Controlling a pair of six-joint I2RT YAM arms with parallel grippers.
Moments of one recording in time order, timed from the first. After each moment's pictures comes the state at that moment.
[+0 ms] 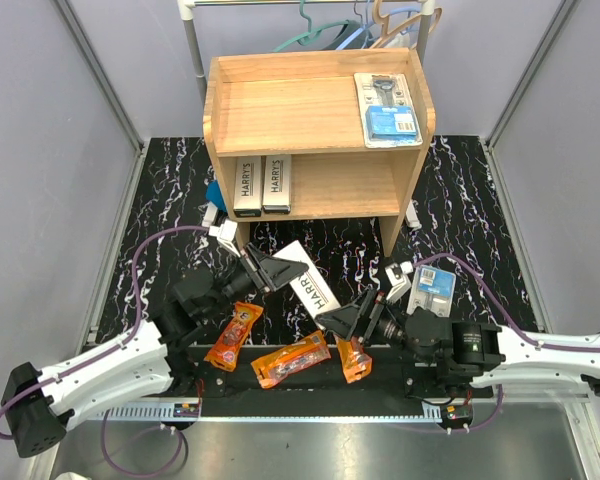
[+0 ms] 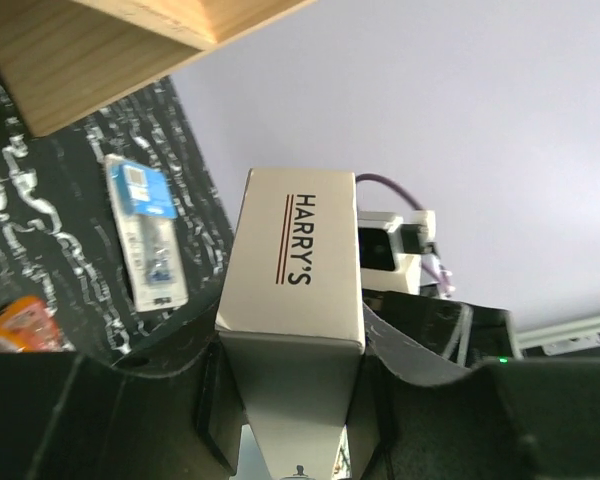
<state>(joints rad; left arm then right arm) -0.91 0.72 0.44 0.34 0.06 -1.18 1.47 0.59 0.52 -0.14 0.48 1.25</state>
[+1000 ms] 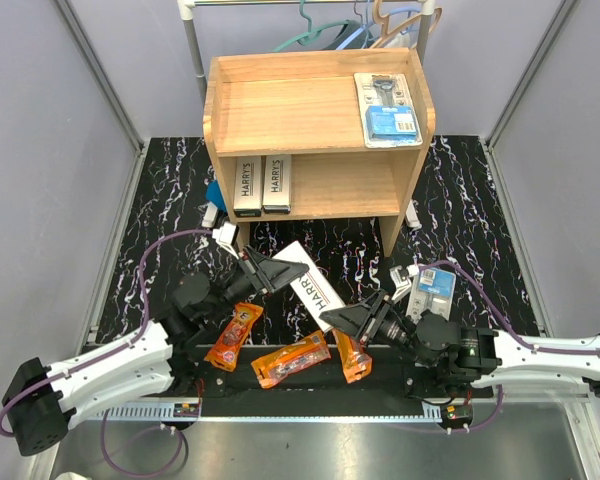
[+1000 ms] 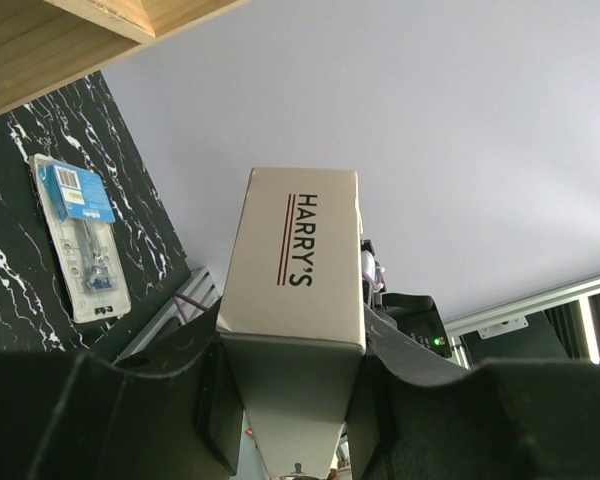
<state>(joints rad) -0.90 0.75 0.37 0.57 0.11 -1.27 1.47 0.54 0.41 0.09 0.49 1.32</state>
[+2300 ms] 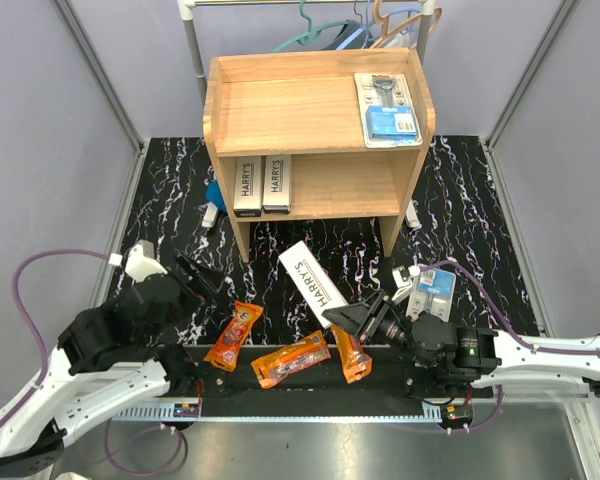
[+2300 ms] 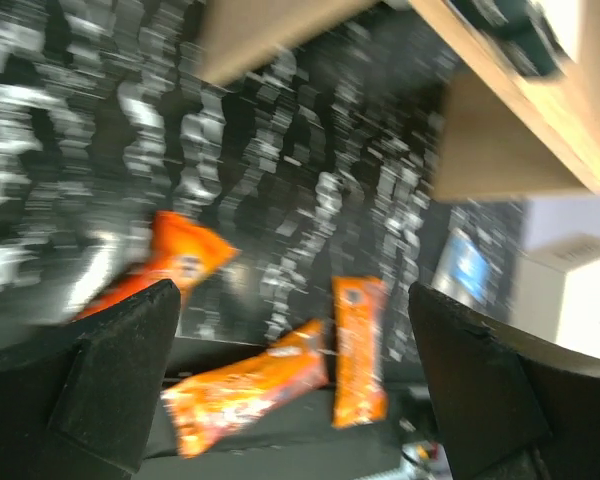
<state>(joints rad) -0.90 0.46 0.88 -1.08 -0.51 -1.24 1.47 0.53 0.41 0.03 0.54 1.29</state>
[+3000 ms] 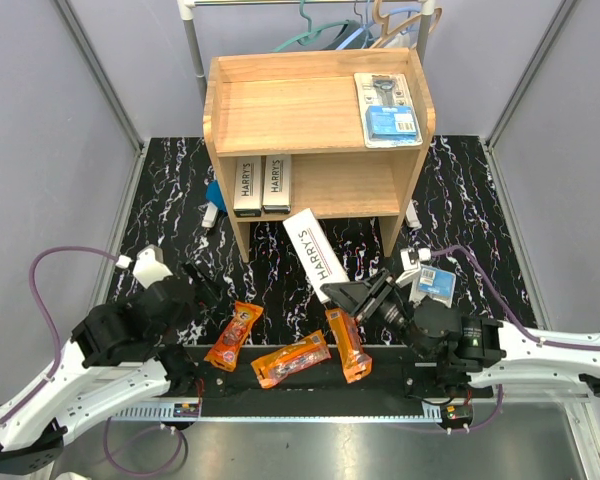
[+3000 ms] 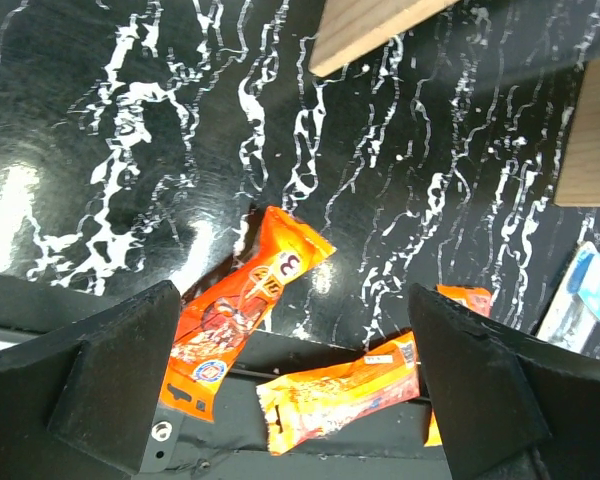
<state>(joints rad) -0.90 0.51 0.86 -1.24 -0.57 -1.22 1.45 0.64 0.61 -0.01 0.65 1.21</state>
